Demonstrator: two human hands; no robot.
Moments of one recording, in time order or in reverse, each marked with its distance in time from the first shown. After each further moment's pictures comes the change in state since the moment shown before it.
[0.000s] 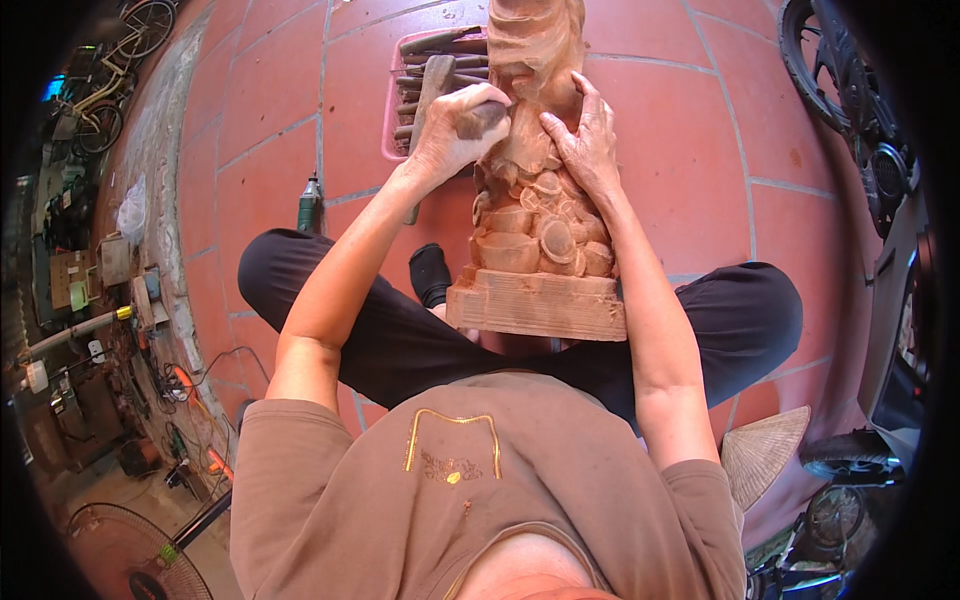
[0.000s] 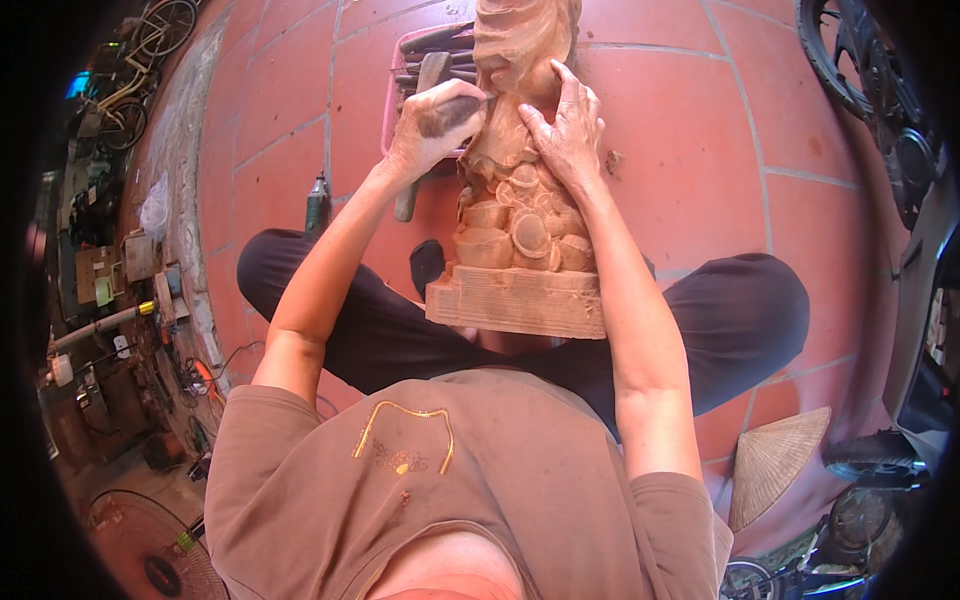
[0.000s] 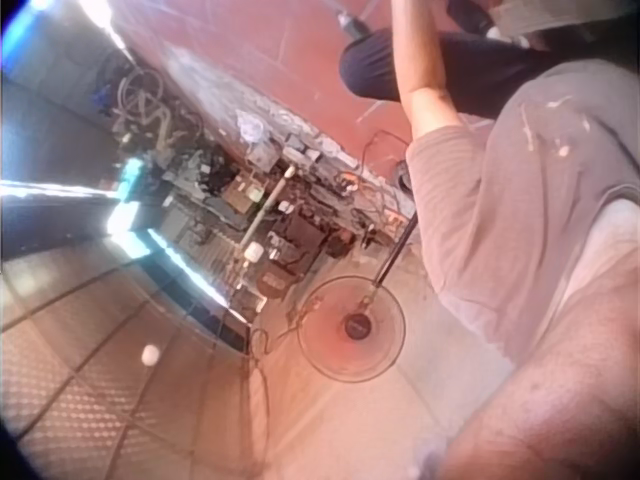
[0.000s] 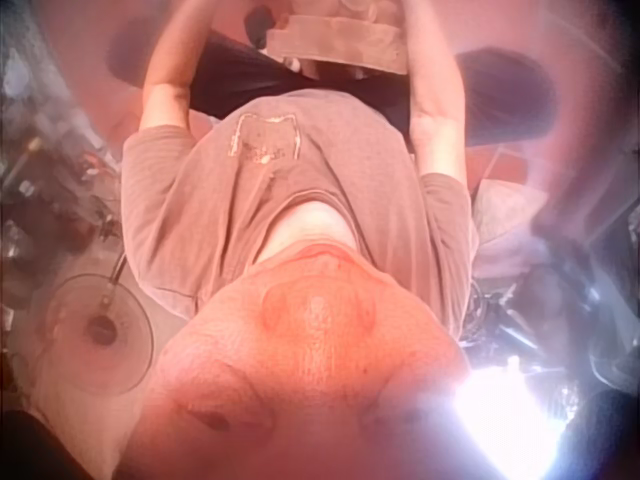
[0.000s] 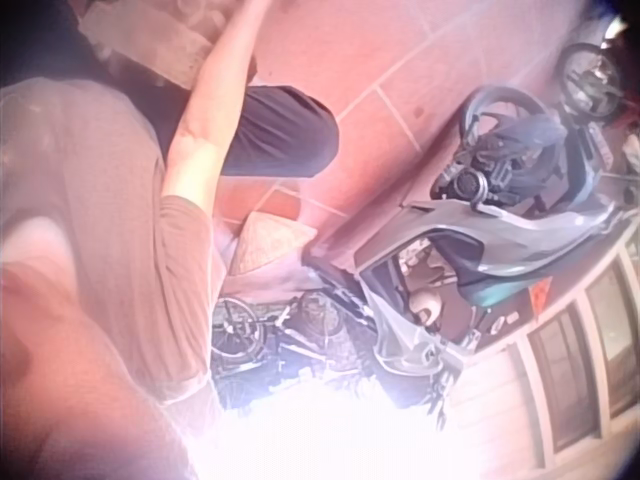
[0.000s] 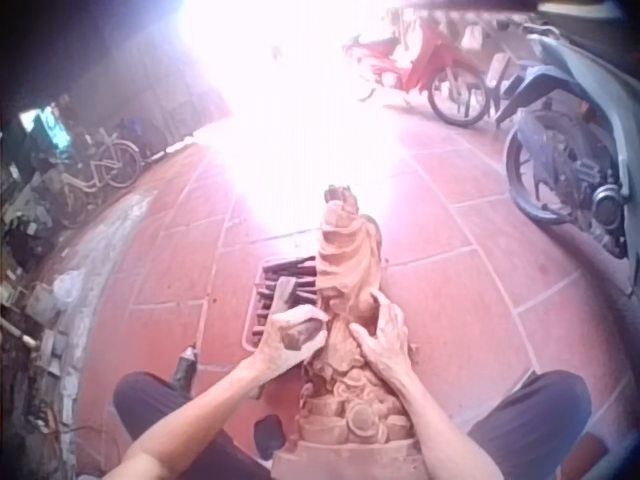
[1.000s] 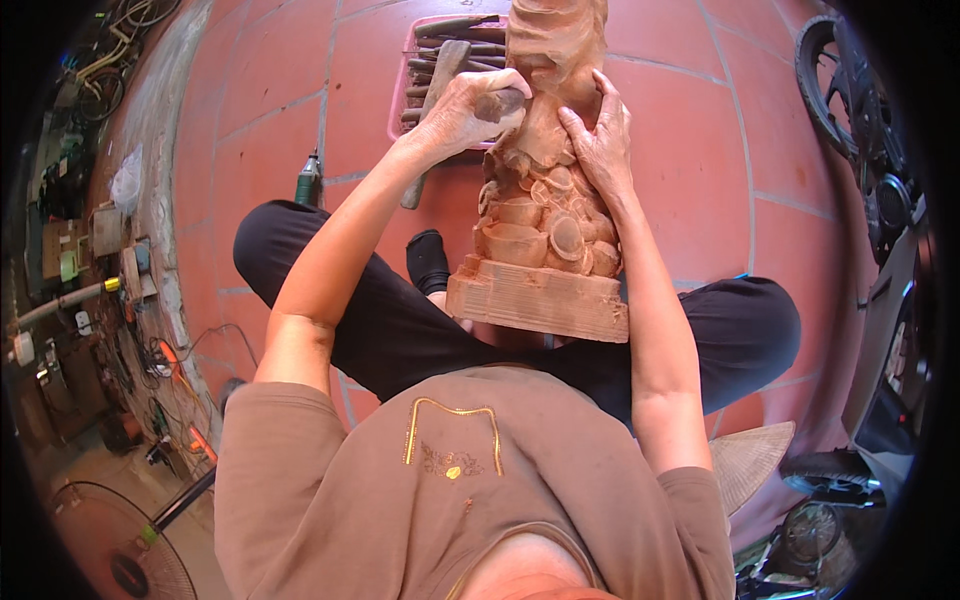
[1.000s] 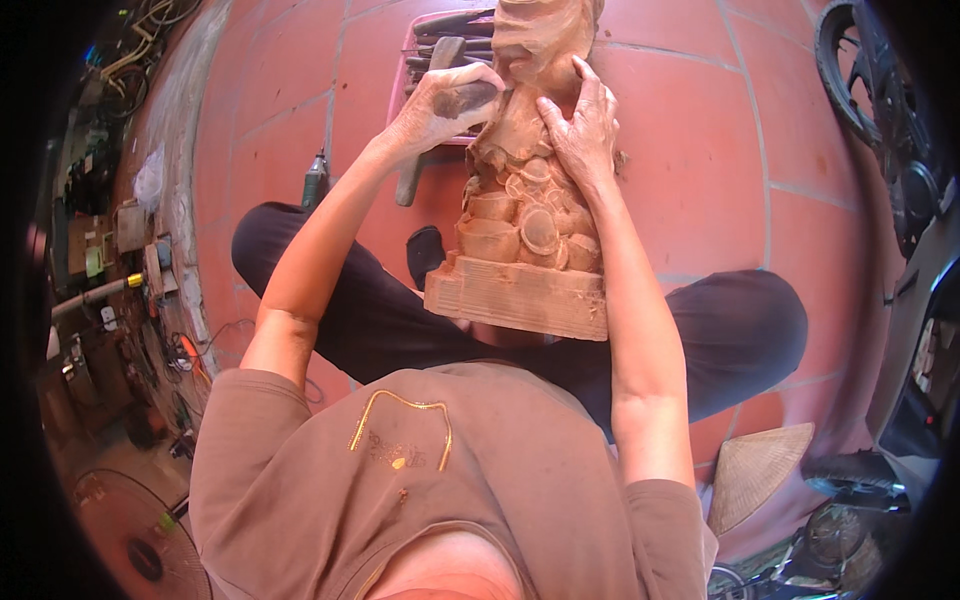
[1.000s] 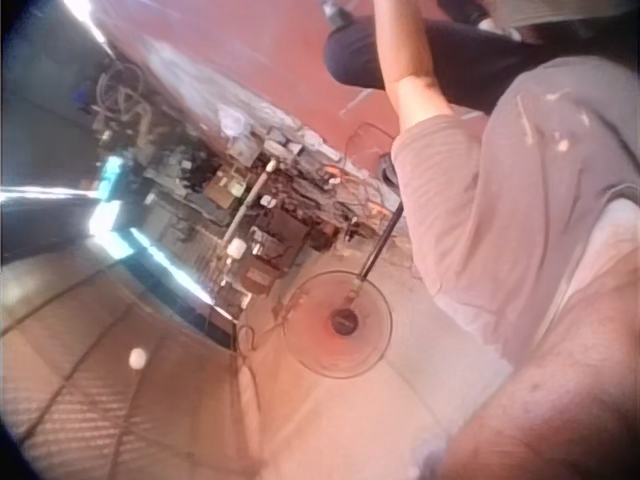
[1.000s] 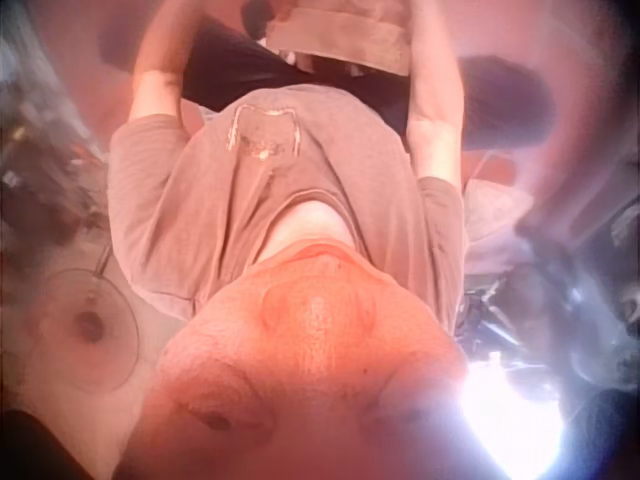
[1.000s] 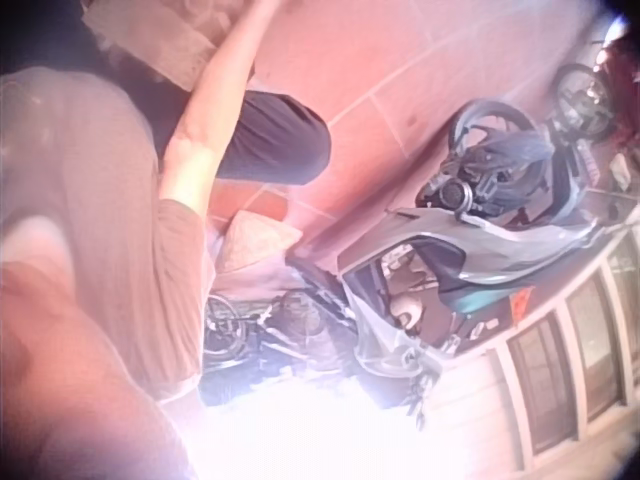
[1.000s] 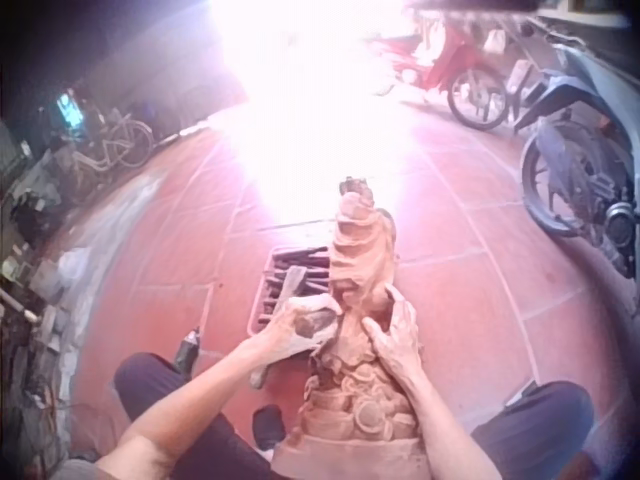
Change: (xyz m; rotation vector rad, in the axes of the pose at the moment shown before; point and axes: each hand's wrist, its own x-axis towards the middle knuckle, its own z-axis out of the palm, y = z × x) left_hand 0.005 0.001 -0.016 -0.025 -0.219 -0.082; right_hand 0.002 -0.004 -0.002 -0.011 -0.008 -0.030
